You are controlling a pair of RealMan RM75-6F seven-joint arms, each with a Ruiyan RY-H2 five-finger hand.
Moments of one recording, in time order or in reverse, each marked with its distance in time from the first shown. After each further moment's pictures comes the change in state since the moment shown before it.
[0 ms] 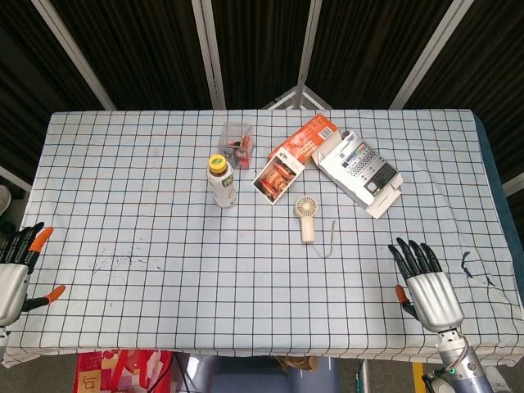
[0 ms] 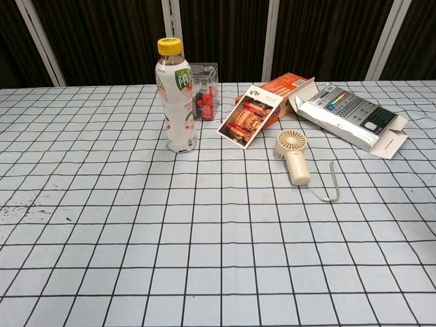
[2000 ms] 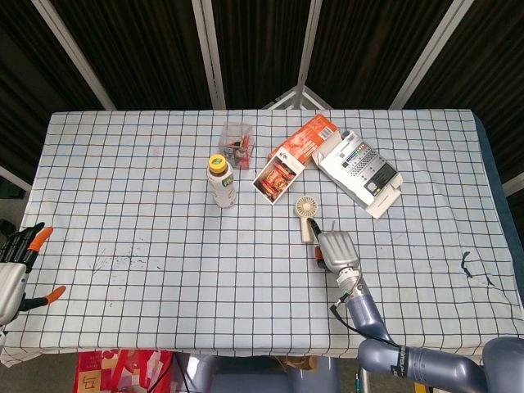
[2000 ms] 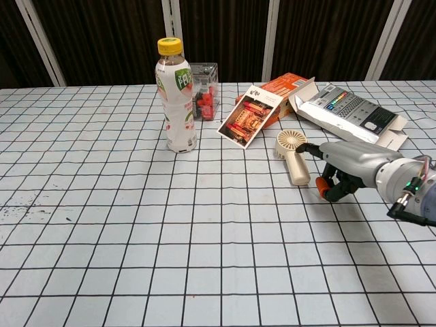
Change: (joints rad) left arm -0.008 0.029 0.005 -0.010 -0.012 -0.029 -0.075; right arm 0.418 -0.459 0.308 0.217 0.701 -0.465 -0.288
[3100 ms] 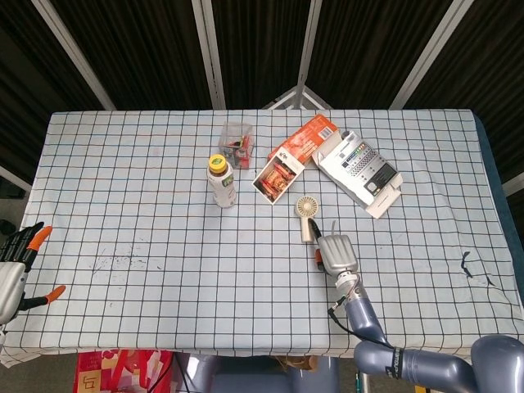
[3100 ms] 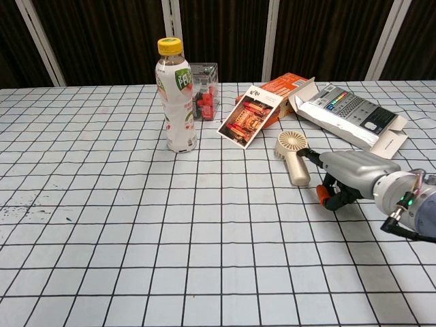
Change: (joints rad) left arm -0.002 0.003 -0.002 -0.005 -0.008 -0.007 -0.013; right arm 0.013 -0.040 -0.048 0.036 0.051 0.018 -0.021
